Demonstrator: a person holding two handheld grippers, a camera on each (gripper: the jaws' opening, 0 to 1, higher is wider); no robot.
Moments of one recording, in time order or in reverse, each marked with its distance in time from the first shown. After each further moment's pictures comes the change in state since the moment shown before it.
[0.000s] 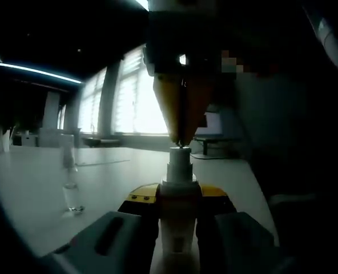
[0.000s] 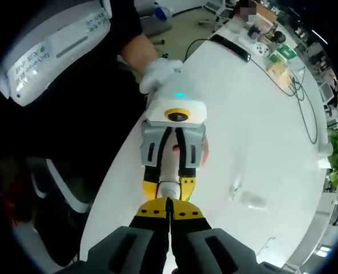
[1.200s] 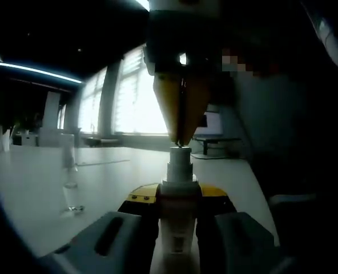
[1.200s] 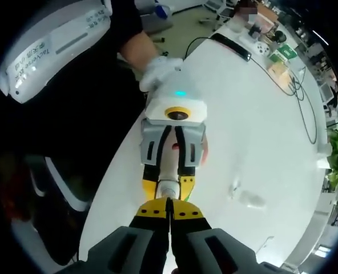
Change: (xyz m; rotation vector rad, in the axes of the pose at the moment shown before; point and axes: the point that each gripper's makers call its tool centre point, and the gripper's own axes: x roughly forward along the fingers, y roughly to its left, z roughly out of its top) left arm 0.000 0.000 0.000 -0.002 0.001 -0.001; right arm 0.000 0.000 -0.001 -0.004 0.018 -0.005
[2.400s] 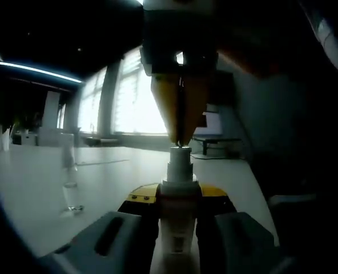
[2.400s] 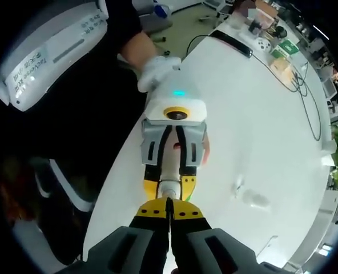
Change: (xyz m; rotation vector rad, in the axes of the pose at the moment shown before) left arm 0.000 0.000 0.000 -0.005 0.000 -0.005; right arm -0.001 -0.002 0.000 0.017 0.012 0.039
